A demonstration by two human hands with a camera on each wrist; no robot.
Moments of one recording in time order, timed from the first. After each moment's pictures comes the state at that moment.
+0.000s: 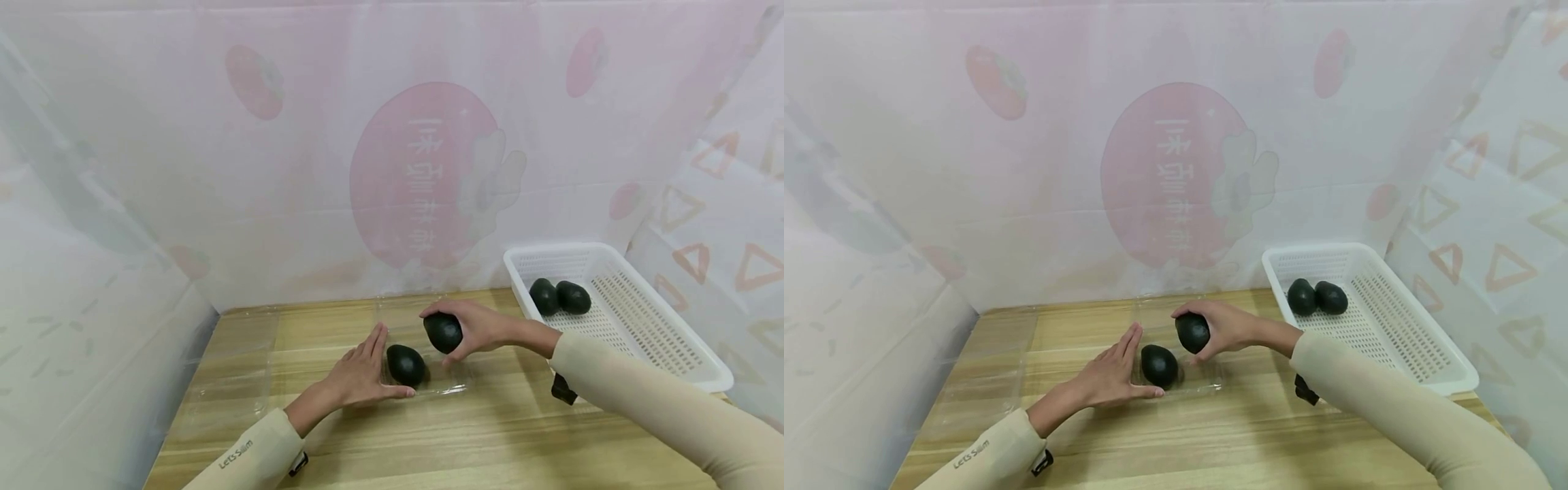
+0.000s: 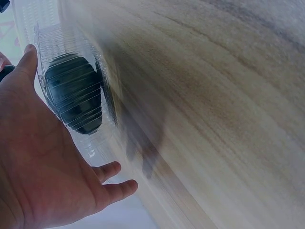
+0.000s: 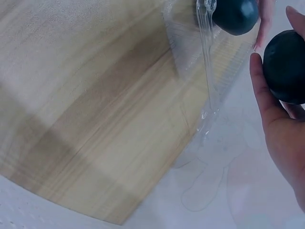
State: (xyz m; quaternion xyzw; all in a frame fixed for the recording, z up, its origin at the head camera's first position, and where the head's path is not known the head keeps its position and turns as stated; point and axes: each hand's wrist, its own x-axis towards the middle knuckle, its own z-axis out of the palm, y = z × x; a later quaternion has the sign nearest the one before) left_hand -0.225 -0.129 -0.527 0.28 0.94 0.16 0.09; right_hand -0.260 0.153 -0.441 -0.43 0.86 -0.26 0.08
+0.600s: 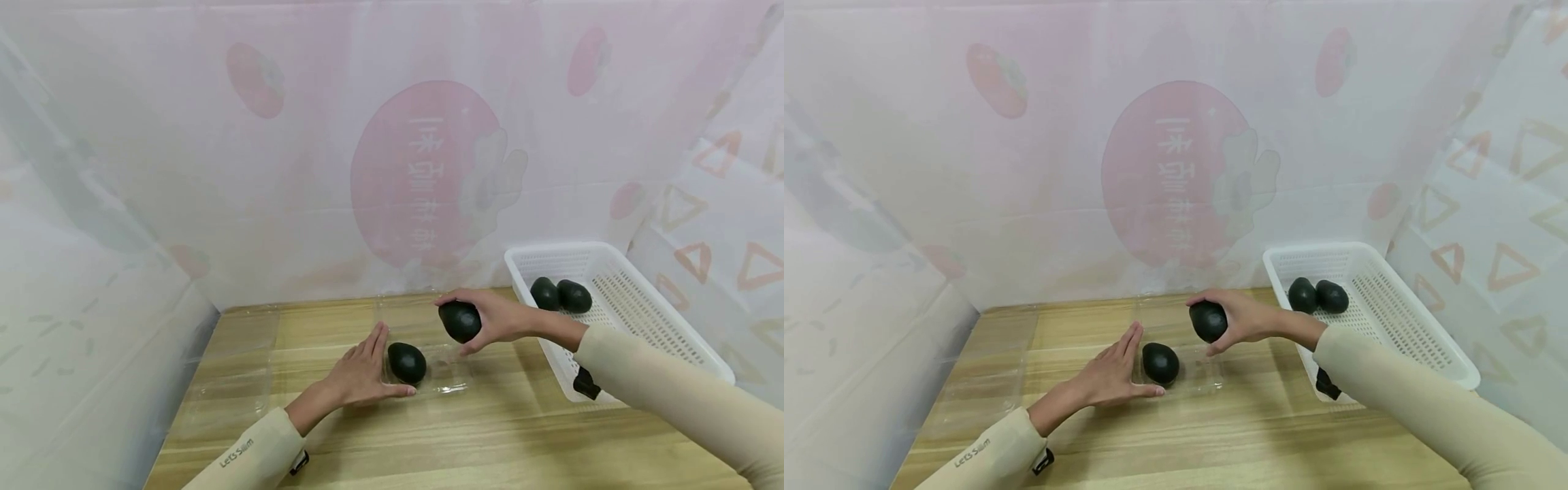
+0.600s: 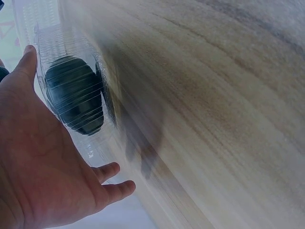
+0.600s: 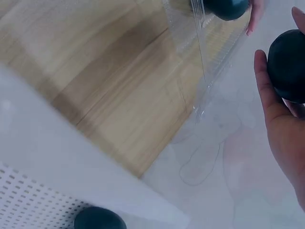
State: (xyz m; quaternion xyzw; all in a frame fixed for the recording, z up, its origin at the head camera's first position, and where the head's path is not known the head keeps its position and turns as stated) left_hand -0.227 -0.129 -0.536 0.28 0.94 0.16 0.08; right_hand -0.256 0.176 -0.420 -0.40 0.87 -0.29 0.08
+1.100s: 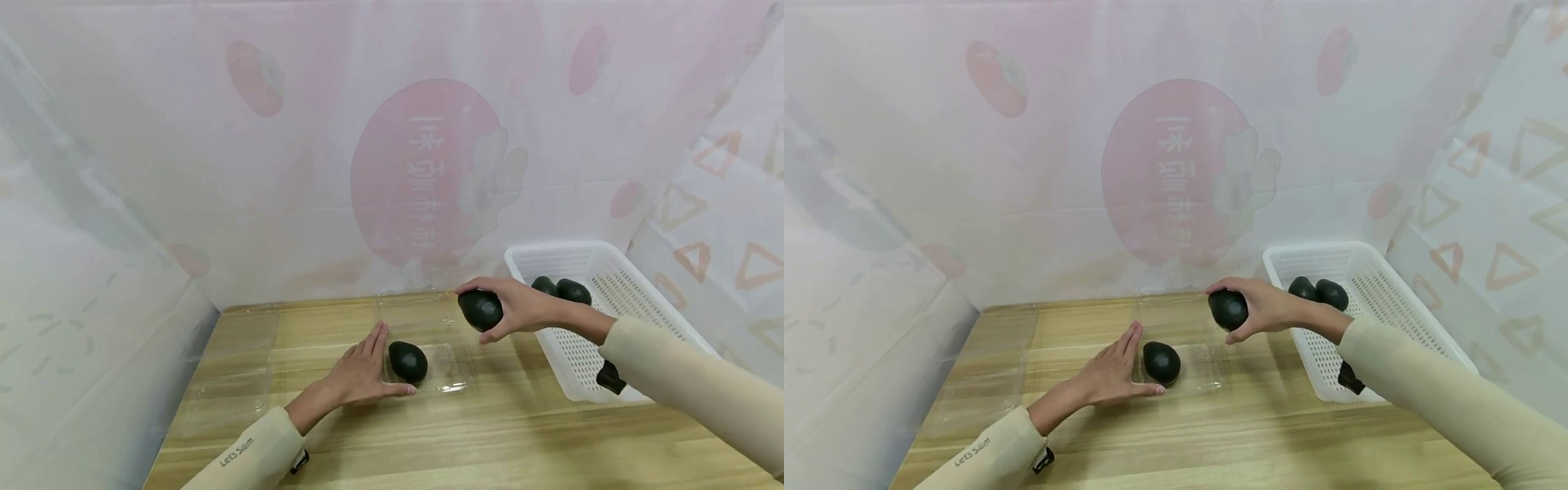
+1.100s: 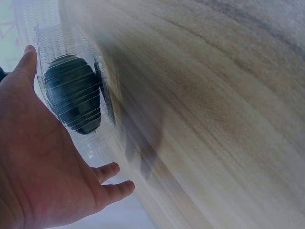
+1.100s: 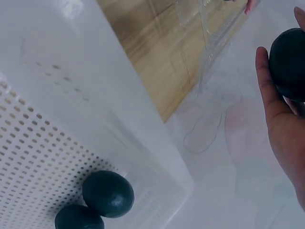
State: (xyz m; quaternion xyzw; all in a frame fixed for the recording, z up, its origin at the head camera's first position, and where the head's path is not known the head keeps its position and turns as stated) left_hand -0.224 -0.128 -0.531 0.28 0.94 0.16 0.08; right_hand -0.252 0.207 -0.397 -0.35 0.89 -0.28 0.09
